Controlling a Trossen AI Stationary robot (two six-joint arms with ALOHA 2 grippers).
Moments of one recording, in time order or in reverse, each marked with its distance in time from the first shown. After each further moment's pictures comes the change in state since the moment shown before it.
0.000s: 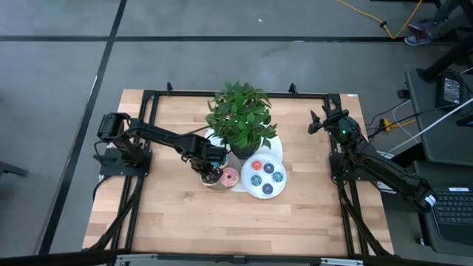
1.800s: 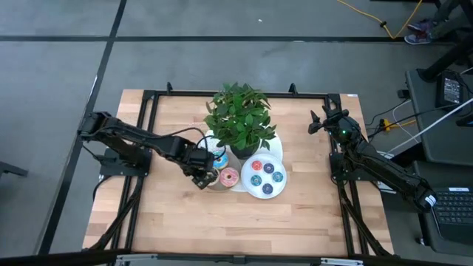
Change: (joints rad) left arm -0.110 -0.210 -0.055 -0.037 -0.029 0.086; right arm 0.000 0.000 0.000 0.000 0.000 0.000
